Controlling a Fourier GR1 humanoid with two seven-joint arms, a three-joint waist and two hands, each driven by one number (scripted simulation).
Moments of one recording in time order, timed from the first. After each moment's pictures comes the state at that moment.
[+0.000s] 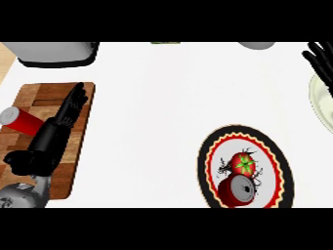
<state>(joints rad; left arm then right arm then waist) -0.13 0.41 -0.27 -1.65 0.16 0.19 0.00 -0.33 -0.58 0.00 -1.59 -0.43 0.12 0.03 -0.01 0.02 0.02</state>
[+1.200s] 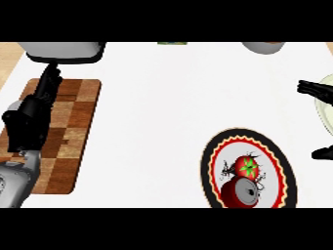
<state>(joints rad) -0.26 0.43 -0.18 -1.57 0.06 0.32 0.15 -0.35 -0.73 0.06 -1.13 -0.14 0.60 -0.62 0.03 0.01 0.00</state>
